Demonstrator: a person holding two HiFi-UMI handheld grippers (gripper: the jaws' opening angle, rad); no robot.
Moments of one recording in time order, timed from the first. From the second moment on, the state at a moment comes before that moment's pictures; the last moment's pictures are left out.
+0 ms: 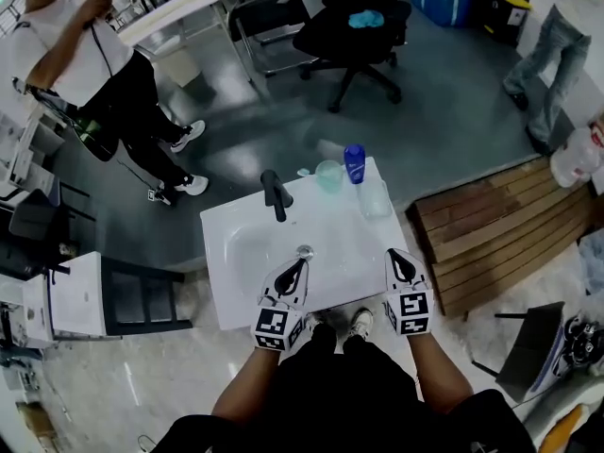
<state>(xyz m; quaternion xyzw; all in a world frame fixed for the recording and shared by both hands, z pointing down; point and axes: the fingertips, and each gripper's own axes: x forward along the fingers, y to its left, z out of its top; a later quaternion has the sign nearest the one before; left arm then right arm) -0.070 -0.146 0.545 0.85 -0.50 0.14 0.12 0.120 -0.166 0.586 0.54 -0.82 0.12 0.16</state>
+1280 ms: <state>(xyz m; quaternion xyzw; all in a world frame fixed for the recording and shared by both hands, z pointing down) -0.080 -0.203 0.589 0.86 -0.46 0.17 0.15 0.115 -0.283 0.718 0.55 -0.75 0.24 0.28</state>
